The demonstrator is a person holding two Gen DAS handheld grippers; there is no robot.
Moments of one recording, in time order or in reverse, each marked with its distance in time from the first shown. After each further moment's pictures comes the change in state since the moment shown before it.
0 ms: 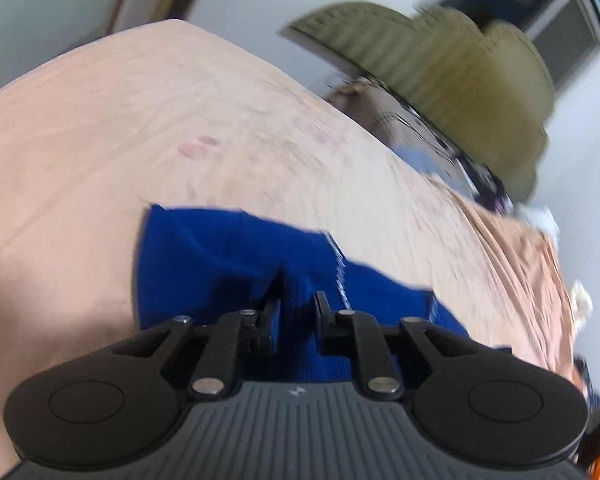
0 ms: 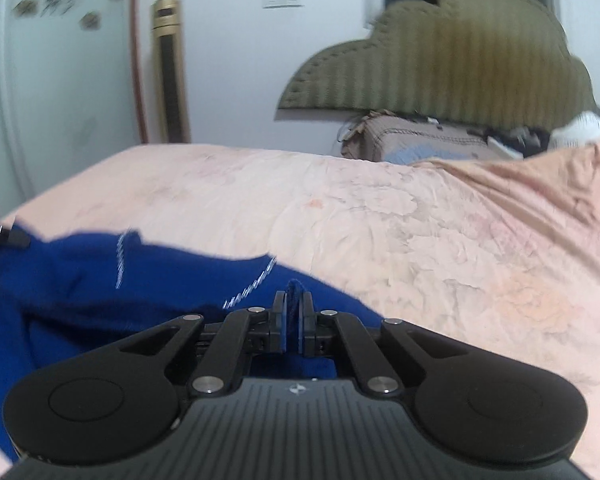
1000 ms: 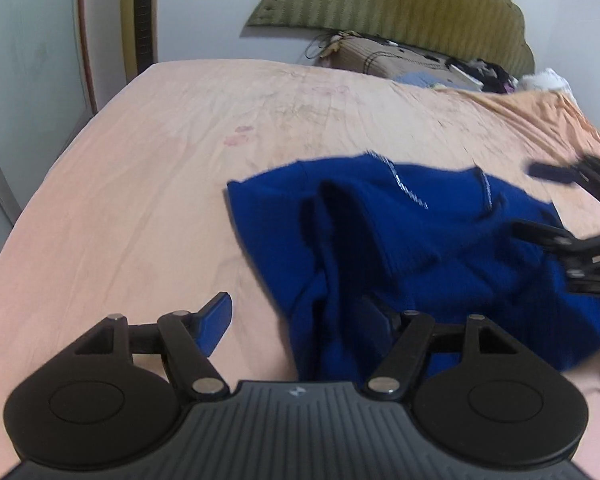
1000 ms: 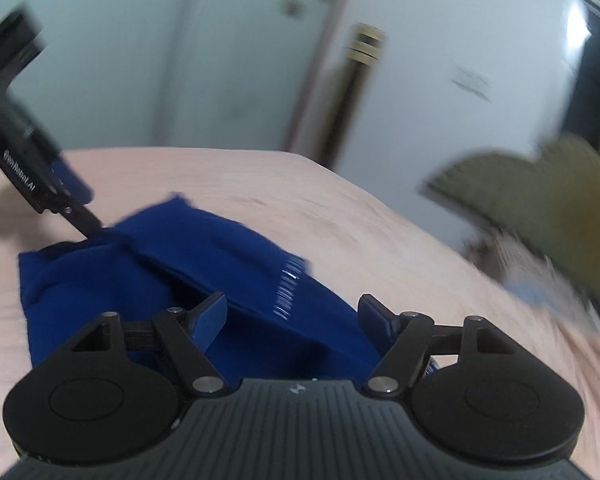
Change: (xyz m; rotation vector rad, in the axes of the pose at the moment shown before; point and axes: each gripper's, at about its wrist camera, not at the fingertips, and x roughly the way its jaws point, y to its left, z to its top) left arm -0.061 0.024 -0.056 0.489 0.054 0.157; right arm -0.004 0.146 -0.018 -0.590 -0.135 0.269
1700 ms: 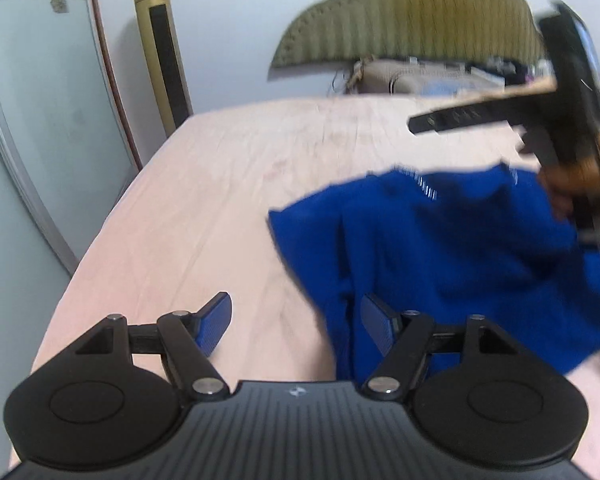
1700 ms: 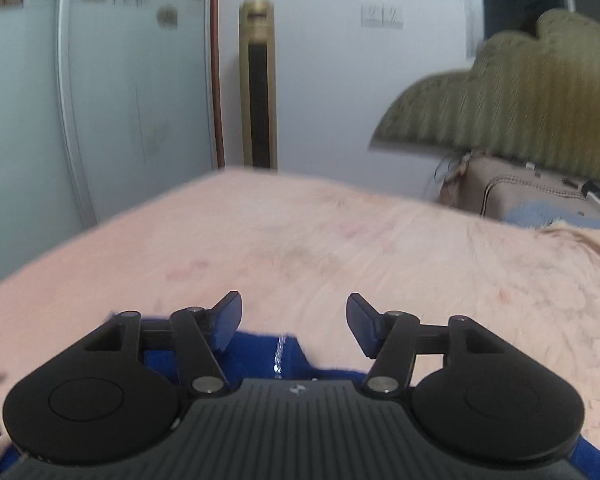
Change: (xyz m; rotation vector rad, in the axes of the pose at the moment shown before) left arm -0.029 -0.016 -0.016 0.097 -0.134 0.179; right arm 0.090 -0.053 0.048 0.483 0.008 -0.104
